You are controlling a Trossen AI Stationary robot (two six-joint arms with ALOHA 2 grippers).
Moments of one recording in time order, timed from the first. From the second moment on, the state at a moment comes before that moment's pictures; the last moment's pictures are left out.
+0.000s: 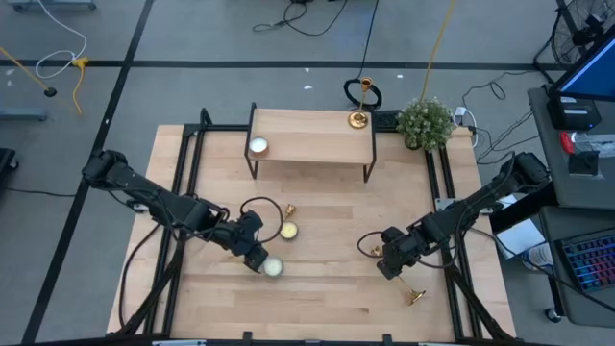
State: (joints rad) left arm -0.42 1.33 0.99 -0.62 -0.06 -1.28; right arm 0.52 1.29 0.68 -0.59 -0.21 1.54
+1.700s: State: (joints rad) left arm -0.41 1.33 0.99 -0.62 -0.01 -1.25; right arm 0.52 1.29 0.56 -0.37 -0.26 1.58
